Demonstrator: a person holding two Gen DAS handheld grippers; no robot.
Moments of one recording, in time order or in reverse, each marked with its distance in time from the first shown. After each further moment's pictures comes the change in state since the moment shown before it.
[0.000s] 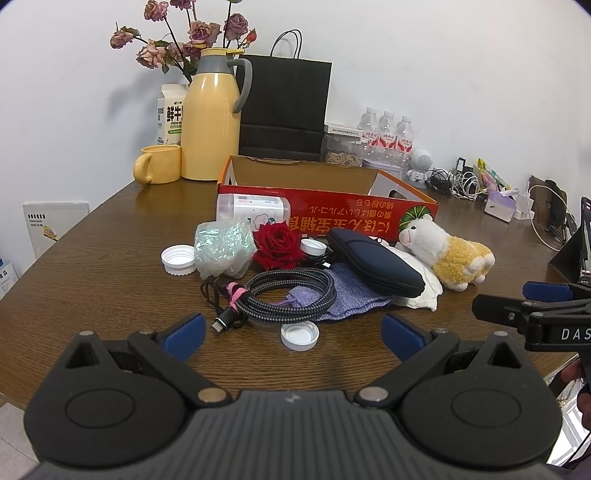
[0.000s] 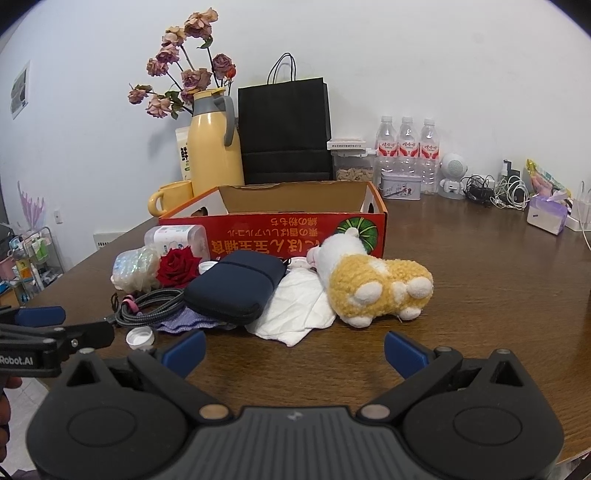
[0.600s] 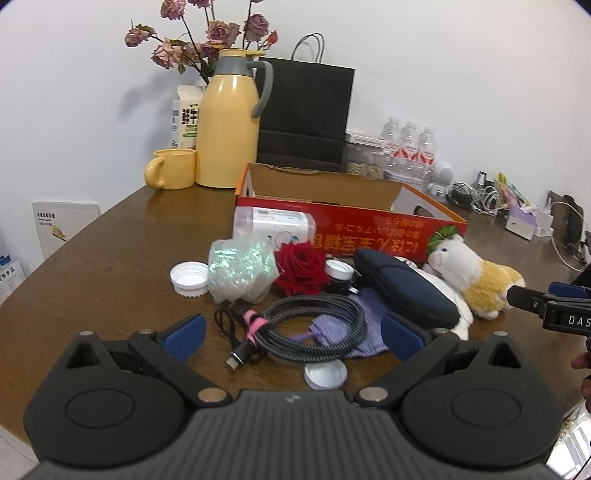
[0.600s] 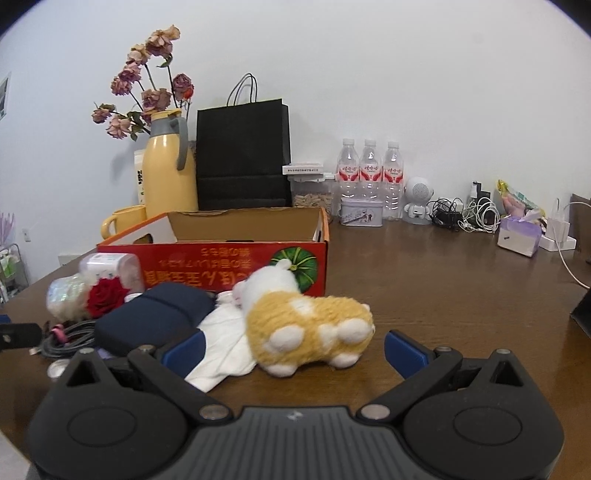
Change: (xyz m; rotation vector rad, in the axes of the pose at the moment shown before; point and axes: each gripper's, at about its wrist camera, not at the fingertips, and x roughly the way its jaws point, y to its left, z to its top) left arm 0.032 0.012 0.016 -0.042 -0.022 0.052; right arm 0.038 -0.051 0.010 -0.005 -0.098 -0.098
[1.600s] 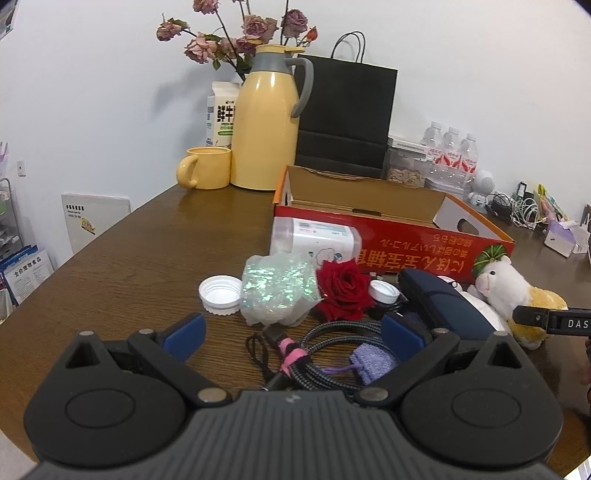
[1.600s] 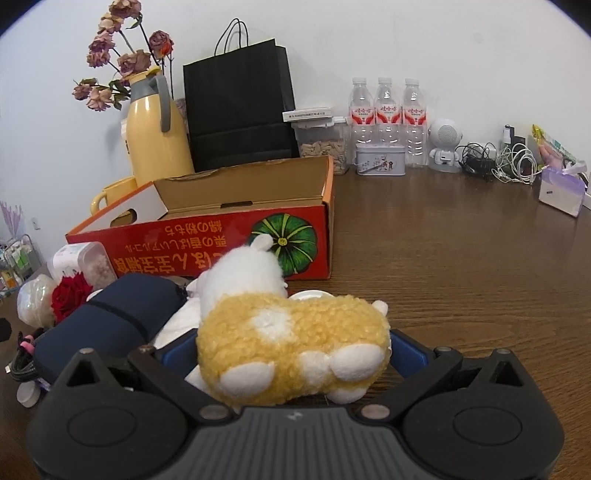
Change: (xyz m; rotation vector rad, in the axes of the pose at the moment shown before) left arm 0.023 0.011 0.016 -0.055 0.002 0.110; right arm 0.083 -0.024 0.015 0.063 0.177 0.086
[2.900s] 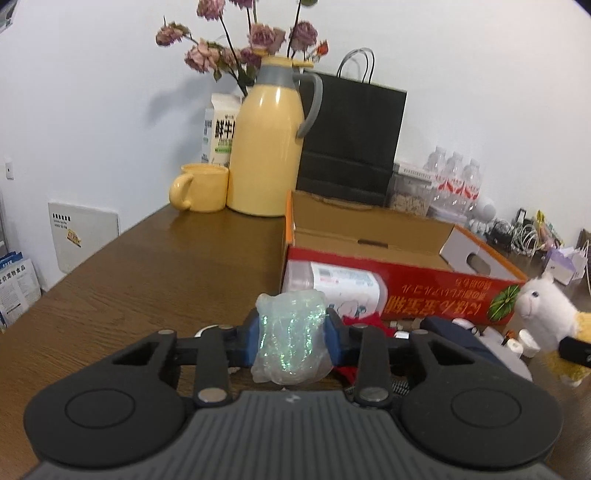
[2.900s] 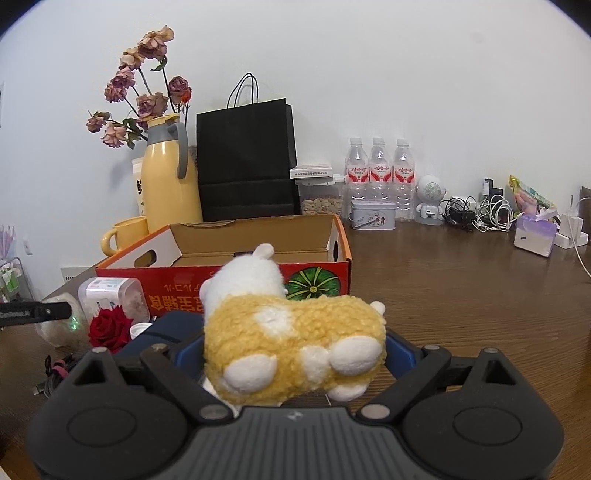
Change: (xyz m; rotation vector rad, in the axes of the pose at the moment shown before) left arm 0.033 0.023 0.030 -0.030 -0.070 -0.053; right arm -0.056 0.047 -0.004 -0.022 -0.169 -0.066
